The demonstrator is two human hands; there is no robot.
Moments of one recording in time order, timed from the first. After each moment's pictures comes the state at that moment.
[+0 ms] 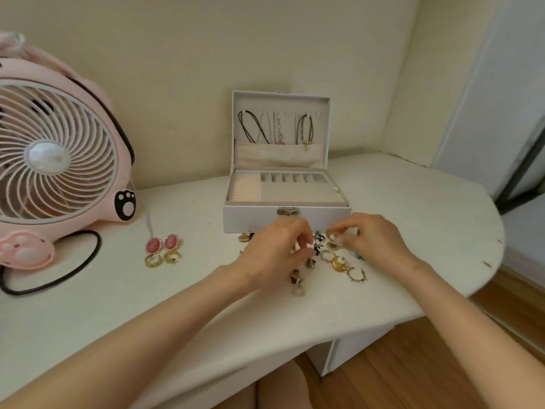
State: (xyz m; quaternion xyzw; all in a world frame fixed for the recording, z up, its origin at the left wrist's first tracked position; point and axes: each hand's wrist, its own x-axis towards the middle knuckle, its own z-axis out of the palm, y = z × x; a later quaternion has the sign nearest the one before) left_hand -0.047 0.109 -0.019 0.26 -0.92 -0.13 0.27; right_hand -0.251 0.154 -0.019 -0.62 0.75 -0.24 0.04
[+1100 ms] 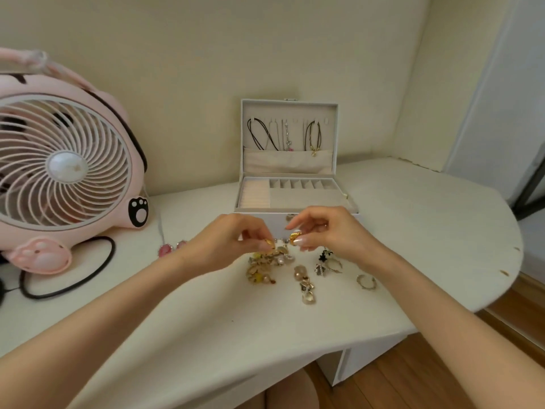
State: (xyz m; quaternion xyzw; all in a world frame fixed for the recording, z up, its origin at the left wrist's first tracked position) left_hand 0.022 0.091 0.019 0.32 -0.89 -0.23 0.21; right_hand -0.182 0.146 0.012 -0.65 0.55 -0.42 0.32
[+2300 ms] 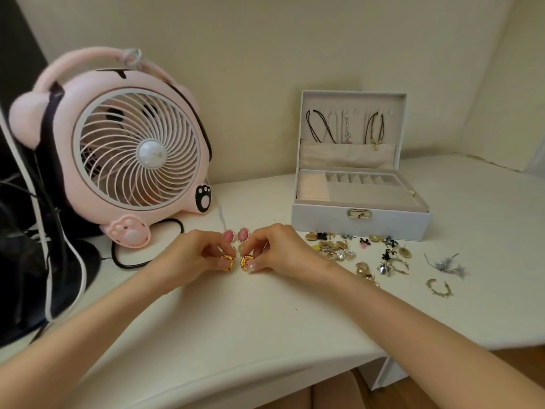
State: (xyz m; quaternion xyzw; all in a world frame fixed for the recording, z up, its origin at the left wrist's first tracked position) left_hand 0.150 0.092 -0.013 0.53 -0.77 -0.28 0.22; right_hand -0.034 0.098 -0.018 -0.75 0.53 -0.27 0.29
